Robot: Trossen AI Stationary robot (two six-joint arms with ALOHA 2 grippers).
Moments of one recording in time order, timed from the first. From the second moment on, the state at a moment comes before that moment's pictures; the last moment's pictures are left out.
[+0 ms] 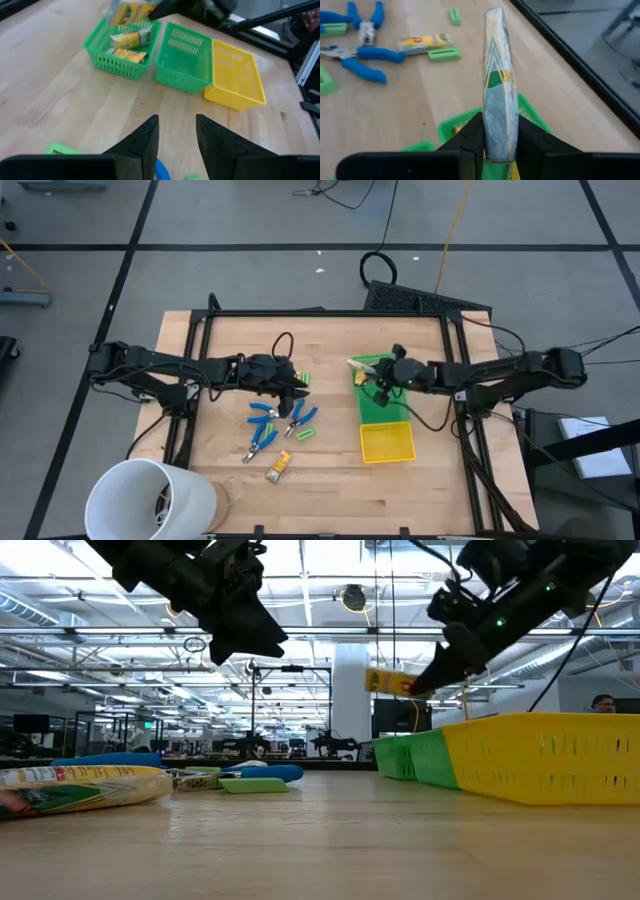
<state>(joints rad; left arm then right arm) 0.05 1.33 0.76 0.05 0.02 -0.33 -0.09 1.17 0.53 0.07 0.33 0.07</state>
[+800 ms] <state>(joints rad) 0.05 1.33 0.76 0.12 0.02 -0.34 -0.16 1.17 0.41 0.02 0.23 0.22</state>
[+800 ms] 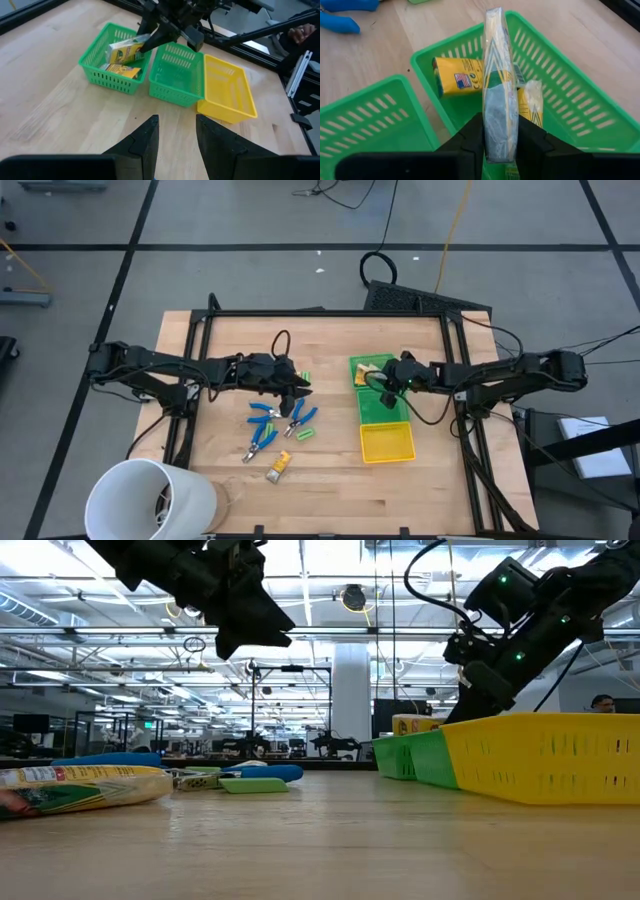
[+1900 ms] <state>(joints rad) 0.05 1.33 0.76 0.13 0.02 -0.34 -0.24 1.24 0.41 0.16 0.15 0.22</state>
